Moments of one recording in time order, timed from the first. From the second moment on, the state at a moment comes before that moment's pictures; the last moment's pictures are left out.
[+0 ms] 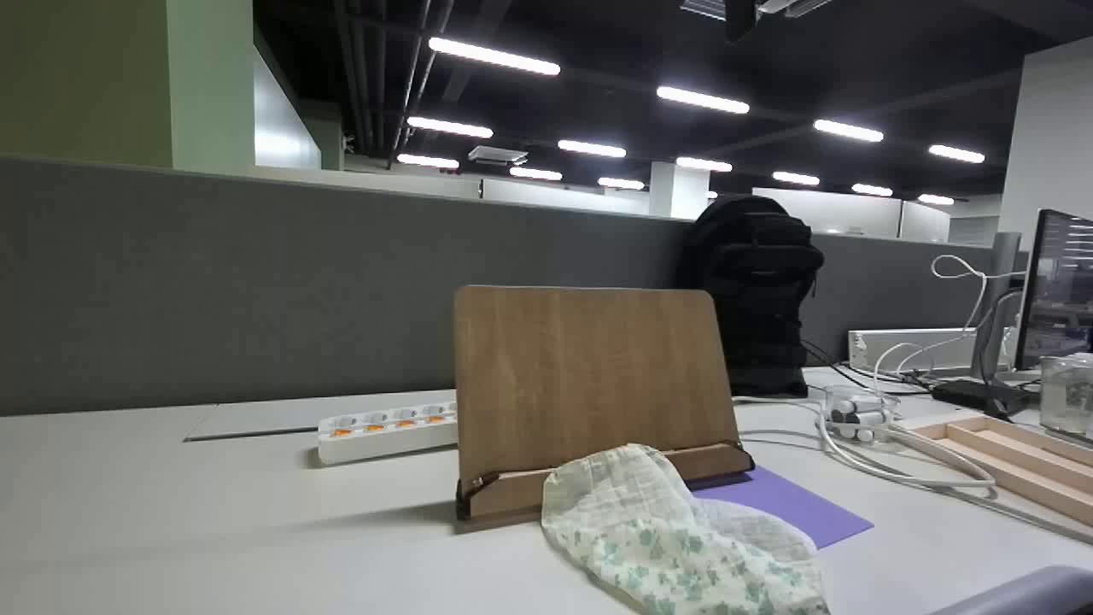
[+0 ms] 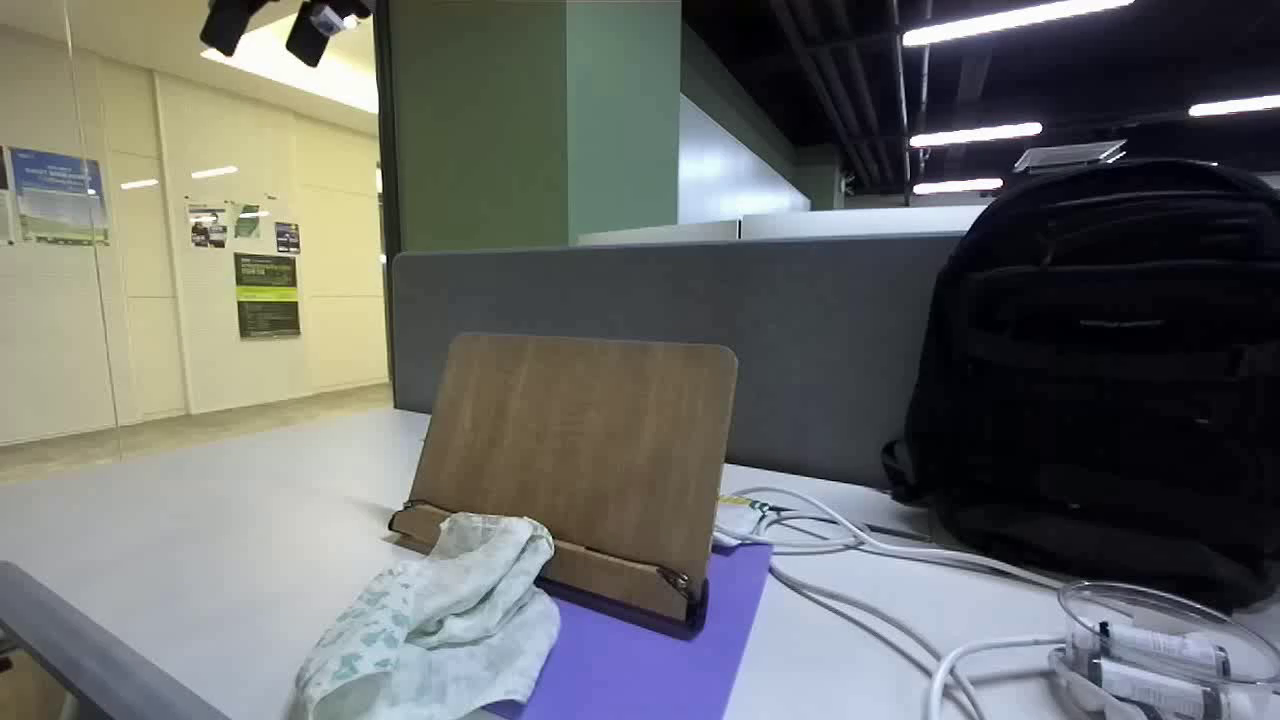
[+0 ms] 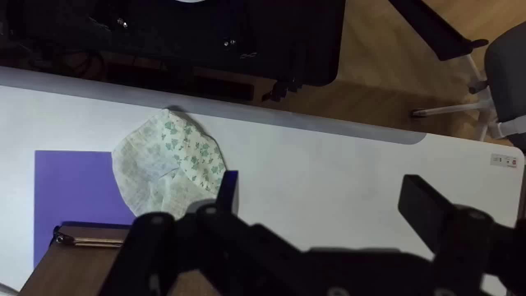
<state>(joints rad) 0.10 -0.45 0.02 -2.14 0.24 1.41 -0.03</state>
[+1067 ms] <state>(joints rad) 0.08 -0.44 0.04 -2.20 0.23 1.49 -0.03</state>
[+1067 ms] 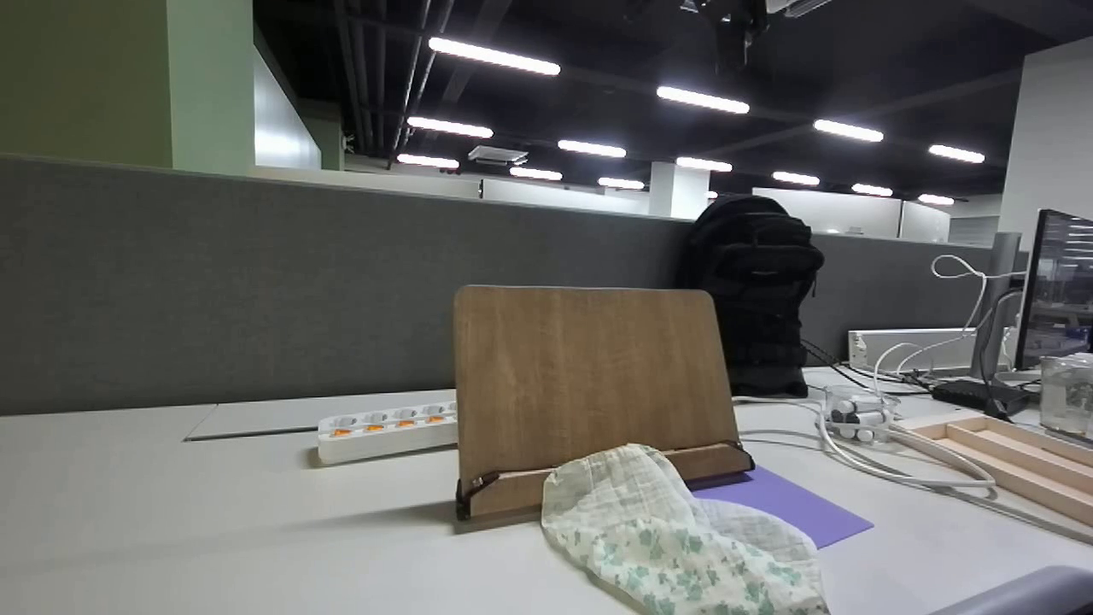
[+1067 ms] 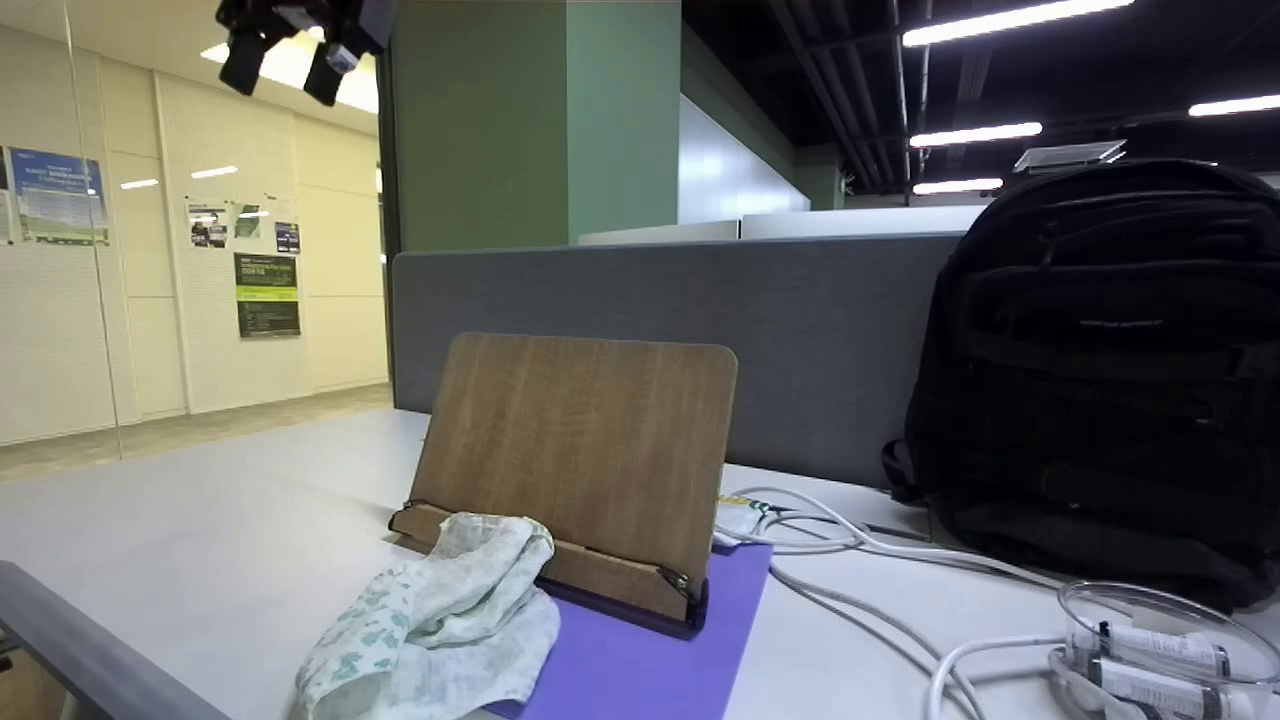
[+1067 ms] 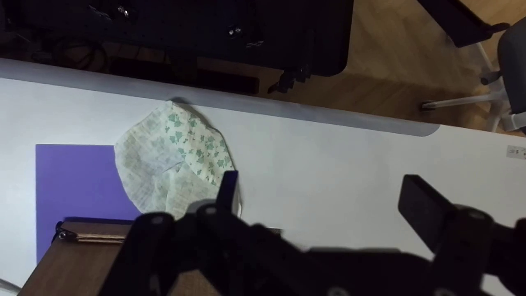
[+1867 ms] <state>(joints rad) 0.06 -0.32 0.06 -2.57 0.05 2.11 -0.04</state>
